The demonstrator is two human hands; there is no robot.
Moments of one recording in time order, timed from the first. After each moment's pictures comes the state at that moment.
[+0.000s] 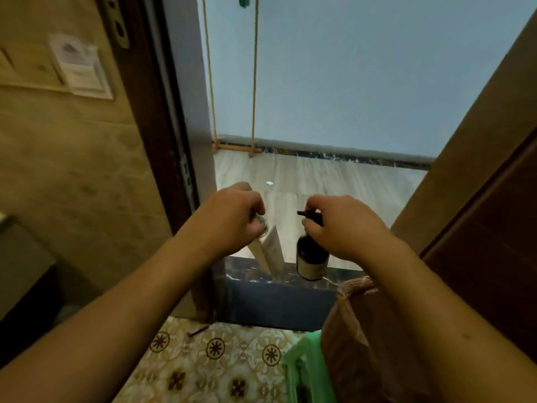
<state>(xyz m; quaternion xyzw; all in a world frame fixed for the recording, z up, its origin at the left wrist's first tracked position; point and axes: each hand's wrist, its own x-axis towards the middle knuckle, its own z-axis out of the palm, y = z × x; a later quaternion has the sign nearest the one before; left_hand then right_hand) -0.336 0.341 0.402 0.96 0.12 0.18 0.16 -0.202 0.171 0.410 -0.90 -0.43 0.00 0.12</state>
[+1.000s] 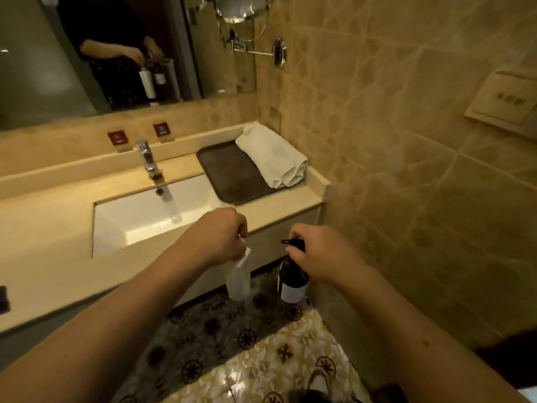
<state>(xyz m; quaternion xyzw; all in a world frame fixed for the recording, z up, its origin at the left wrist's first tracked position) -0.805 0.707 0.346 0.76 0.64 0.06 0.07 -0.584 0.701 0.330 -0.54 -0.81 0.17 0.11</state>
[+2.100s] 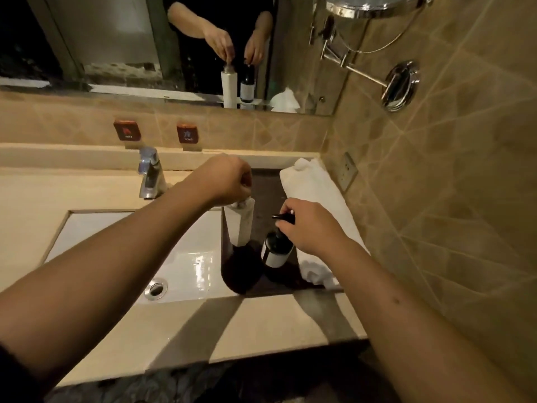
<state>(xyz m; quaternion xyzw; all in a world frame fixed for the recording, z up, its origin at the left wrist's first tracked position) -0.942 1.117 0.352 0.62 0.76 0.17 0.11 -0.740 1.146 0.323 -0.46 -0.86 0.22 0.08</state>
